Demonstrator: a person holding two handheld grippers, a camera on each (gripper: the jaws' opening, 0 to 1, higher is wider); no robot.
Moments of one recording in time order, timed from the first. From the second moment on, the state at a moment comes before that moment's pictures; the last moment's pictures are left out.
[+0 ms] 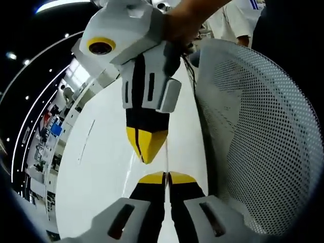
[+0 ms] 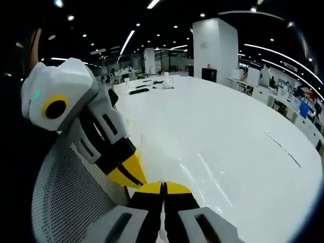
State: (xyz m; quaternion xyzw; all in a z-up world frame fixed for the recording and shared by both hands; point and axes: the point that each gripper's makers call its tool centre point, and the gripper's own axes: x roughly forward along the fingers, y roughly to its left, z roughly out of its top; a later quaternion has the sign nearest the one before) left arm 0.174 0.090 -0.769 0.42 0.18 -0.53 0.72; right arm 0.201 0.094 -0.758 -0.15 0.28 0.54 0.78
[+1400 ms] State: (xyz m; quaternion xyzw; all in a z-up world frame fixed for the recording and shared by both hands) left arm 0.176 0.088 -0.766 0.41 0.18 -0.53 0.72; right arm 0.252 0.083 -0.705 -0.13 0.22 0.47 0.84
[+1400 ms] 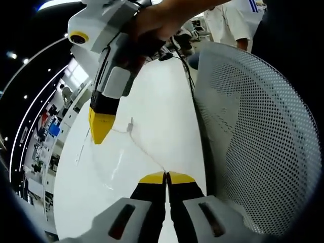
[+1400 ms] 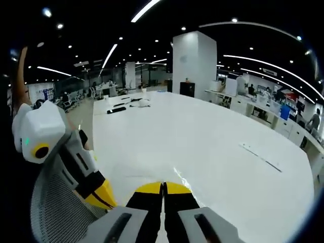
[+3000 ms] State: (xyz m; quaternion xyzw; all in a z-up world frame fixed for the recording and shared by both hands) left arm 0.165 0.107 -0.786 0.32 0.25 -0.51 0.76; right arm 0.215 0.105 -0.768 -0.31 0.24 0.48 0.78
